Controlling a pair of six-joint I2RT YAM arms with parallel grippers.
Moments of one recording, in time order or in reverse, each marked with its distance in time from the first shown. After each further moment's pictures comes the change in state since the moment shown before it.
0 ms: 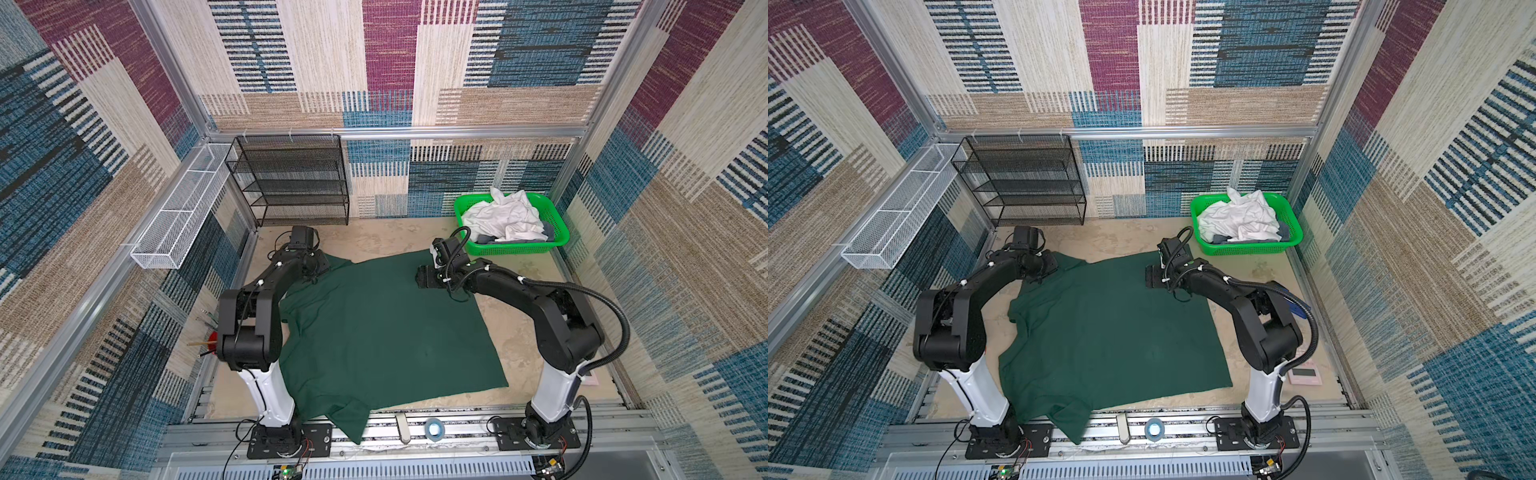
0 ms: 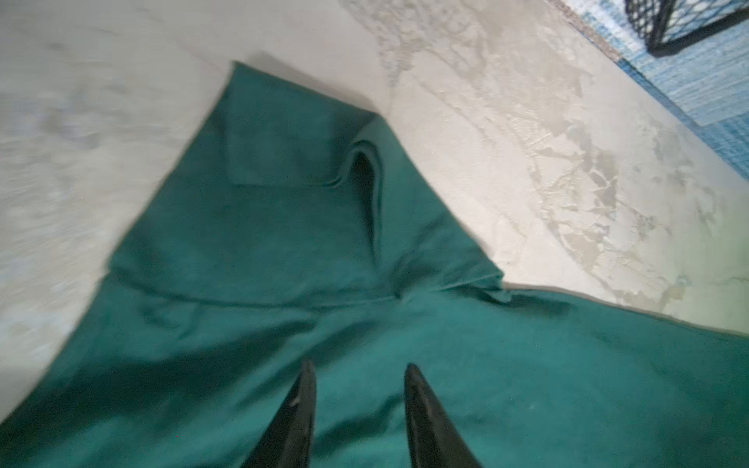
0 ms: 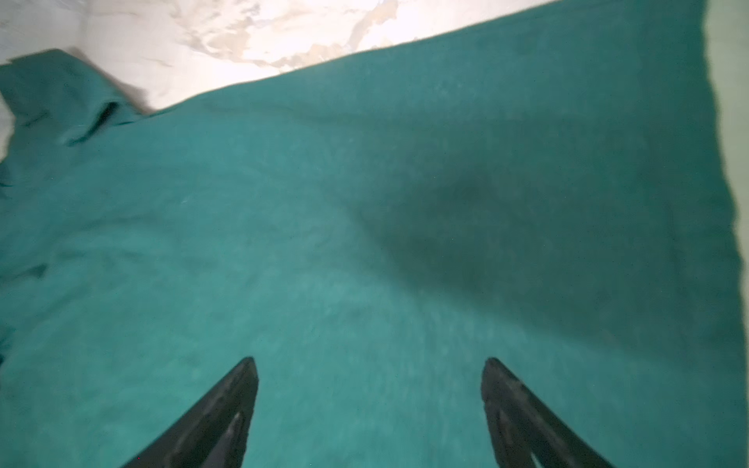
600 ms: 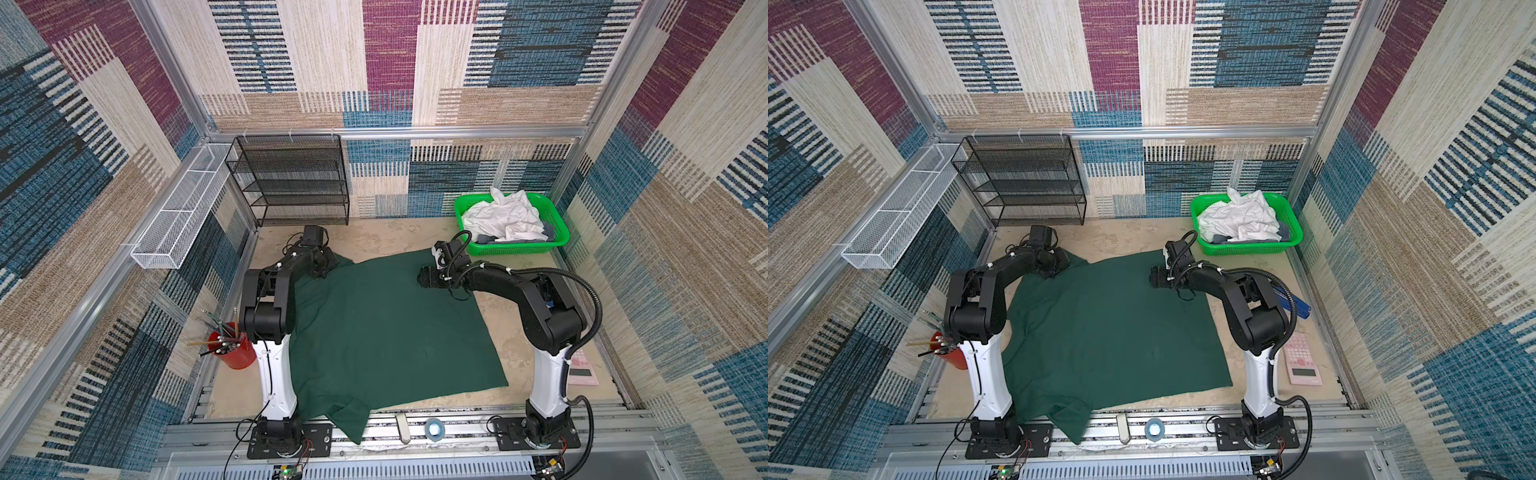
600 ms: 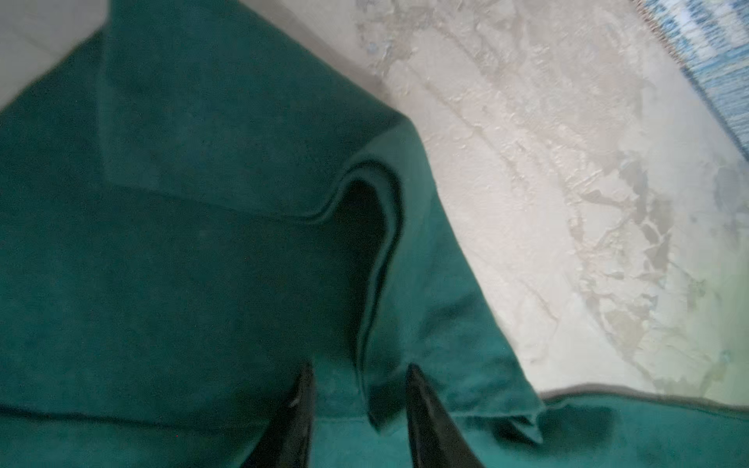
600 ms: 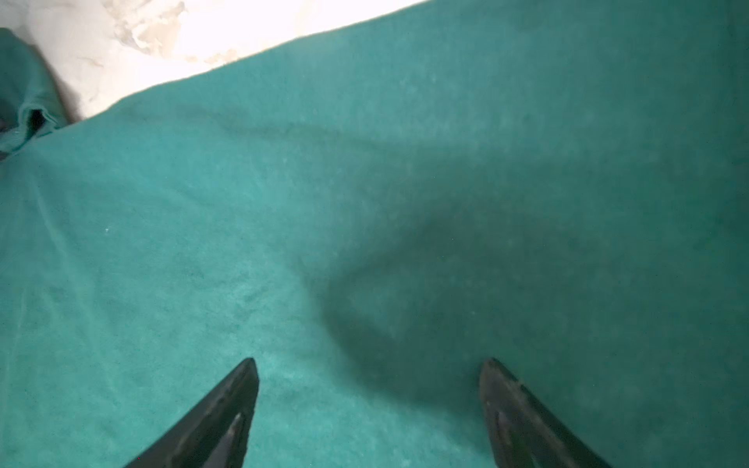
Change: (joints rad) left arm -0.022 0.223 0.139 0.080 0.023 -0.096; right arm -0.066 0.111 -0.016 0.134 -0.095 -0.047
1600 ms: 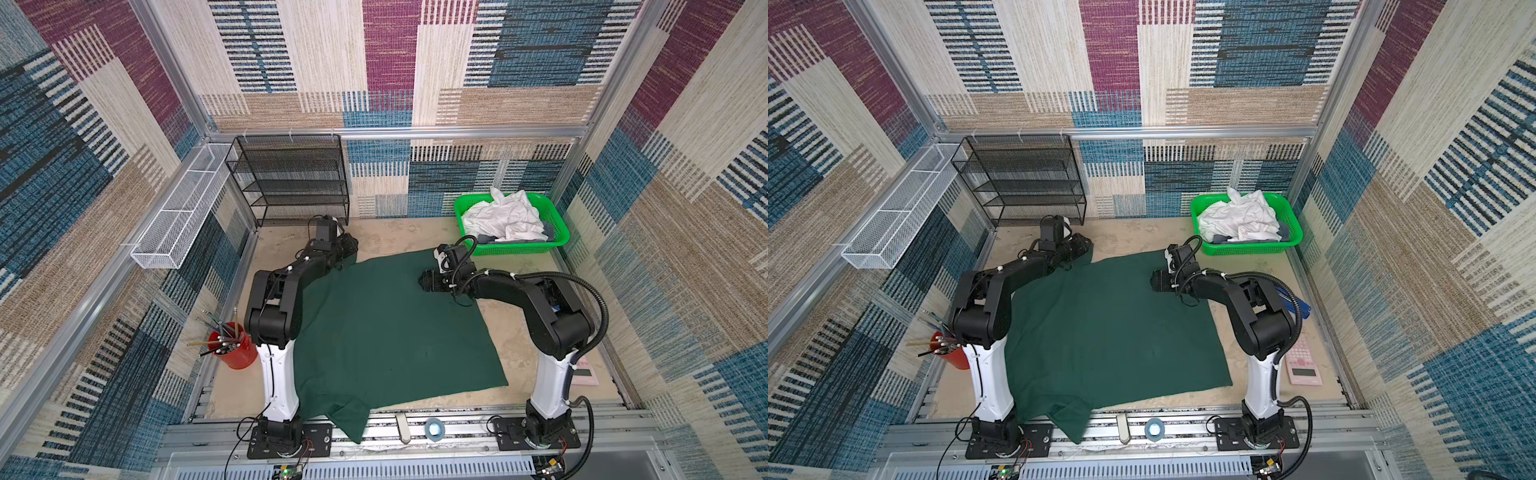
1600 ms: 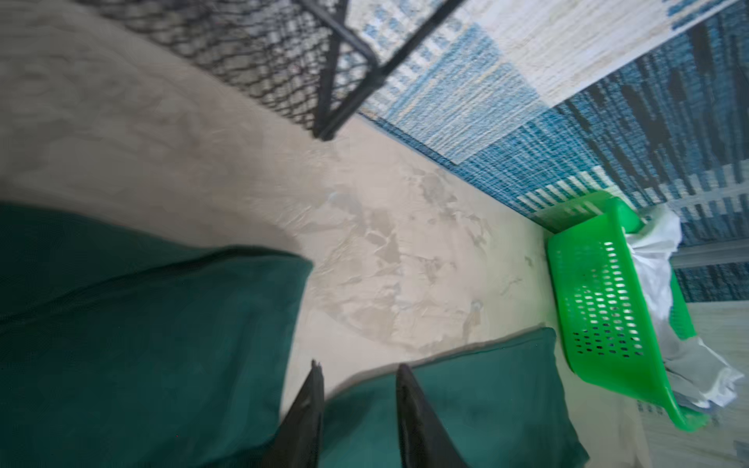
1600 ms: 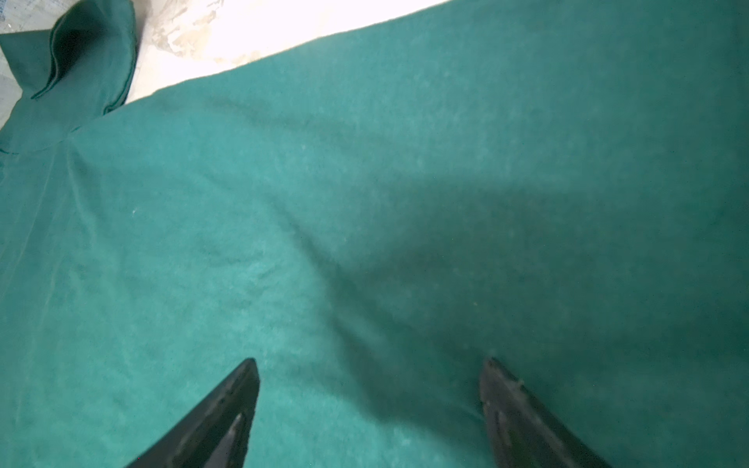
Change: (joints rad) left arm -0.073 -0.092 -0.121 0.381 0.137 0.023; right arm -0.002 -0.057 -0.124 0.116 -0.033 0.002
